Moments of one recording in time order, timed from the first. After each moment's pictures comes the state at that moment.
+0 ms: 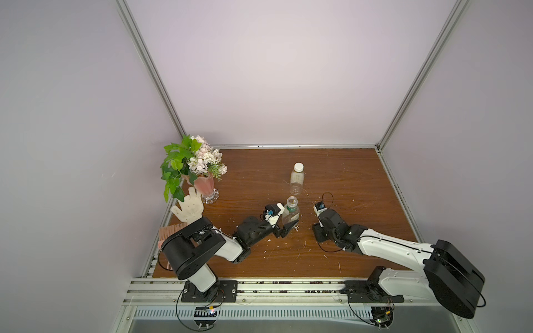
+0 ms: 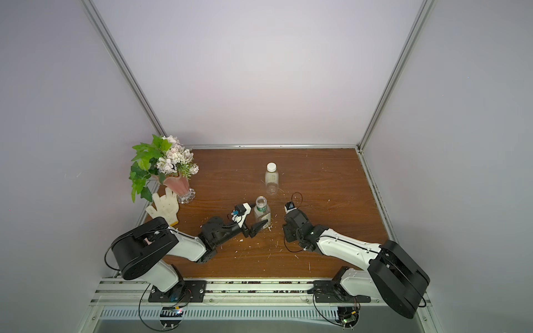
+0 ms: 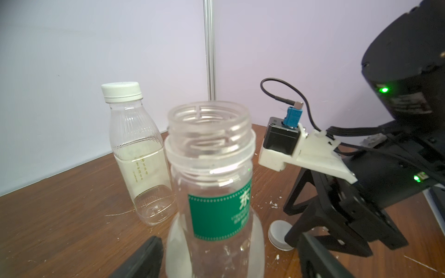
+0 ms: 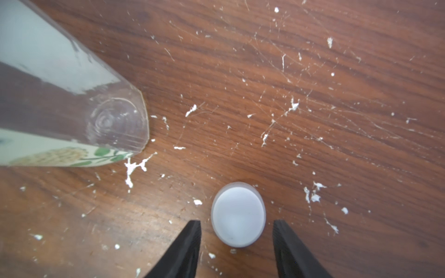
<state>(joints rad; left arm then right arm) -0.80 1.62 0.28 1.33 0.16 0.03 0.81 1.24 0.52 -0.20 0.26 0.36</state>
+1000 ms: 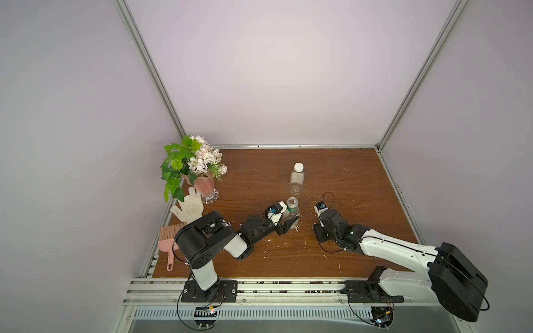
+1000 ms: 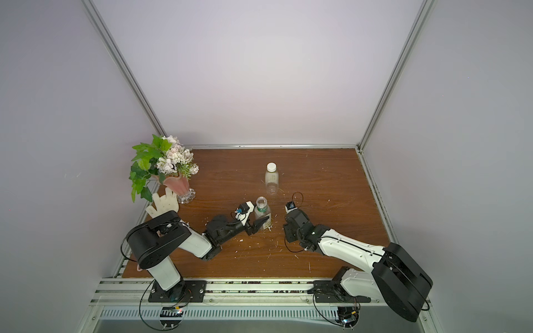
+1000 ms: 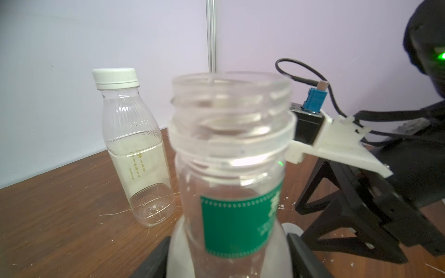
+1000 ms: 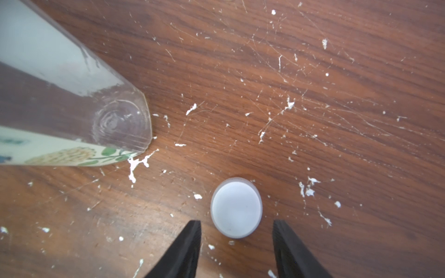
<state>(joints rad) -0.79 1.74 0.33 1.38 0.16 0.03 0.81 1.22 0.52 -0.24 0.26 0.36</state>
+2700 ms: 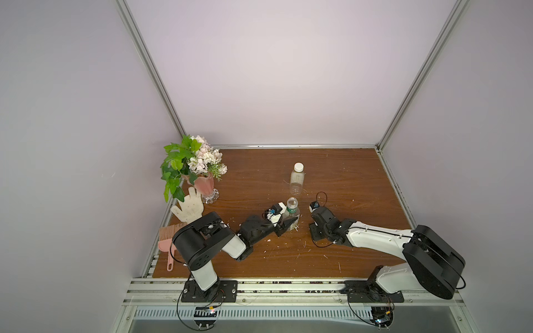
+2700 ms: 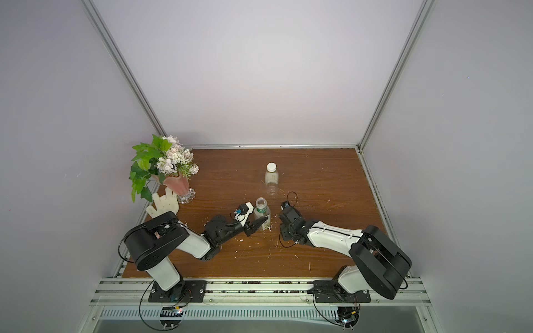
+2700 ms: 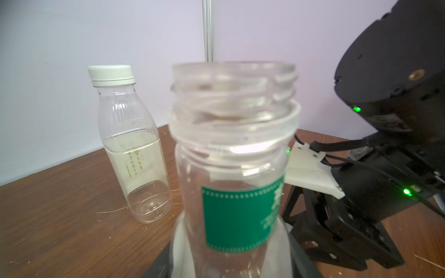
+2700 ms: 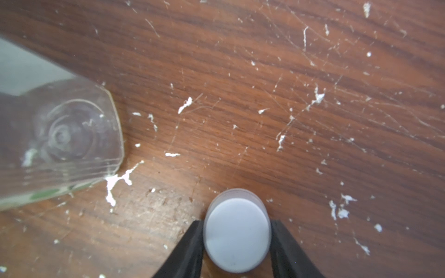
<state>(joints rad) -0.79 1.71 0.31 1.36 0.18 0.03 0.81 1.42 0.60 -0.23 0.24 0.39</state>
